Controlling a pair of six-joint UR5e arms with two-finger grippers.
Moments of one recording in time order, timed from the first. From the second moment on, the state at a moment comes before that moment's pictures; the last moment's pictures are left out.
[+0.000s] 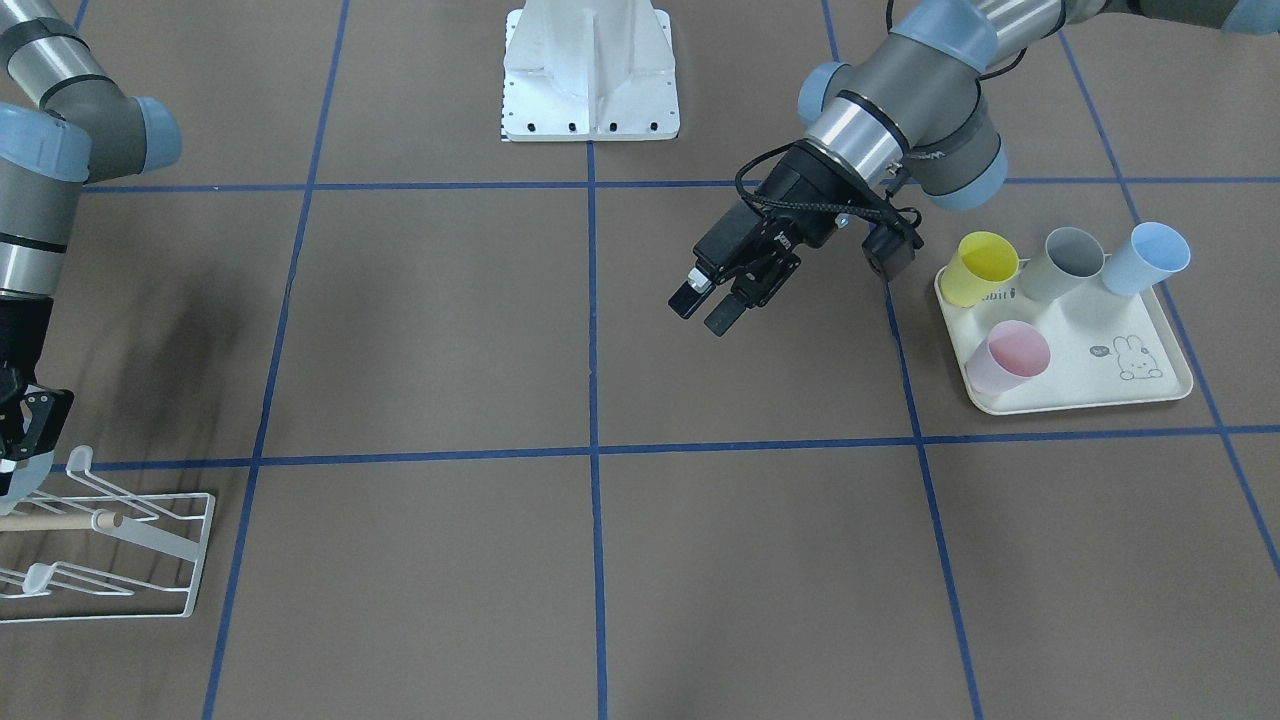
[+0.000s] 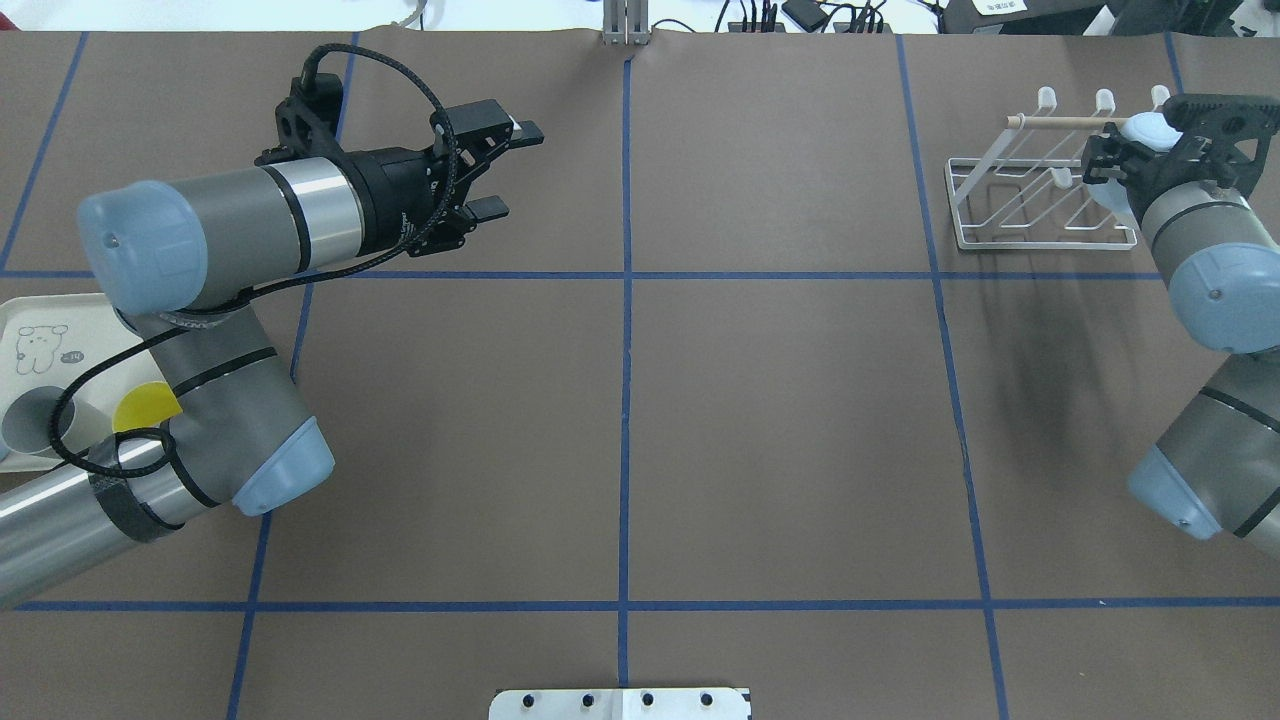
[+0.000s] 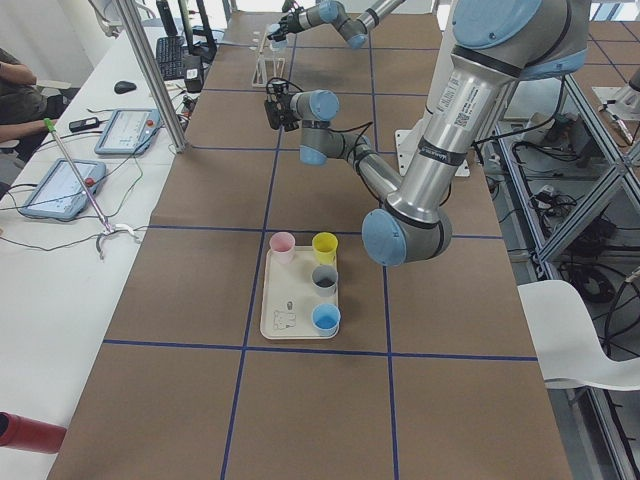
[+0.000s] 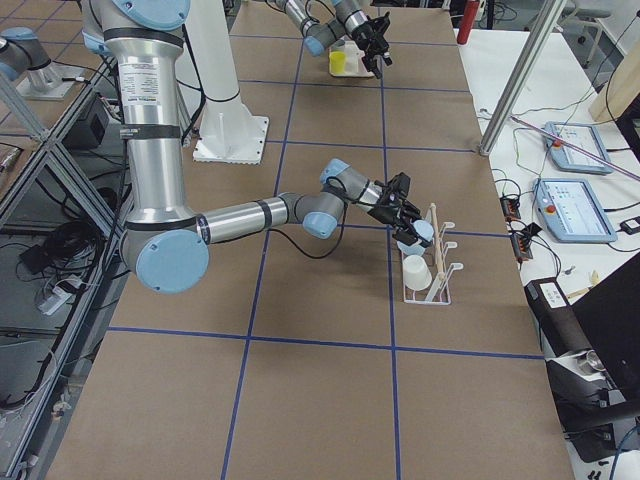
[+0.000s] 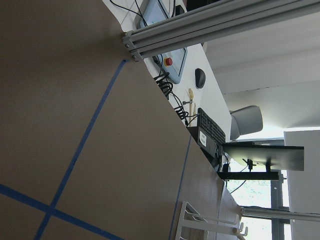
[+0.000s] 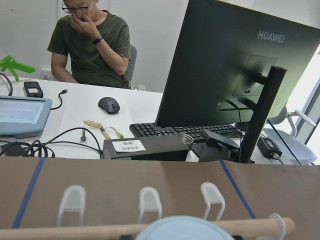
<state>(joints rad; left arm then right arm) -0.68 -2.07 -1.66 -2.69 -1.63 -1.94 0.83 -1.51 1.65 -0.78 1.03 1.00</state>
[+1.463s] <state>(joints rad) -0.80 -1.97 -1.83 -2.51 -1.80 -1.75 0.86 -1.56 2.01 -0.91 1.19 1.08</state>
